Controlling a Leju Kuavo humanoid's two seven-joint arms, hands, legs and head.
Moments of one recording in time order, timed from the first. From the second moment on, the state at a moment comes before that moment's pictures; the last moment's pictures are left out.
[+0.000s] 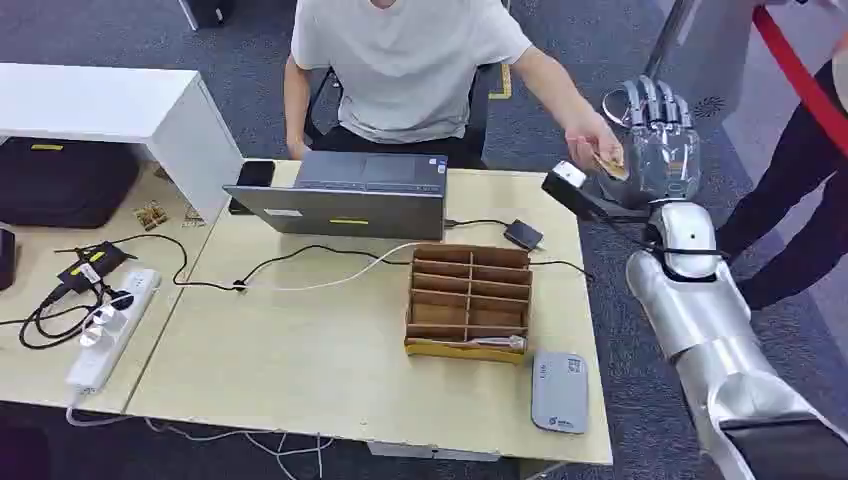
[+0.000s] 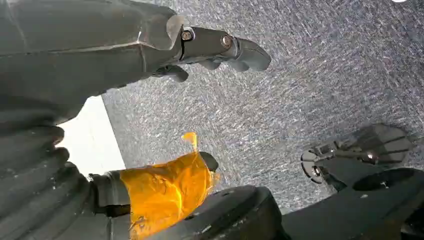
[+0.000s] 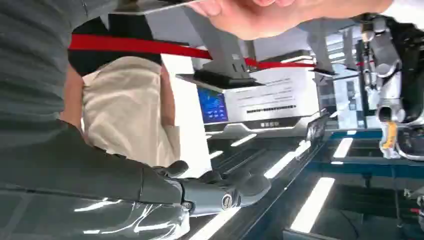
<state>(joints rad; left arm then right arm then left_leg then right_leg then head) -0.13 -0.21 1.02 -0.21 -1.45 -0.08 0.07 -0.89 -0.09 0.40 -0.73 1.21 -0.57 -0.04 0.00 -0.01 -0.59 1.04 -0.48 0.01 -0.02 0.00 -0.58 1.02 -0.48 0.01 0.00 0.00</state>
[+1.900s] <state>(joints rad) -0.09 -0.21 1.11 -0.21 -1.34 -0.09 0.02 -0.24 -0.29 0.41 -1.55 0.94 -0.63 -0.26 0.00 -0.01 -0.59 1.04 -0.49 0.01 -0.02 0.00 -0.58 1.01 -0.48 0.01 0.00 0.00</state>
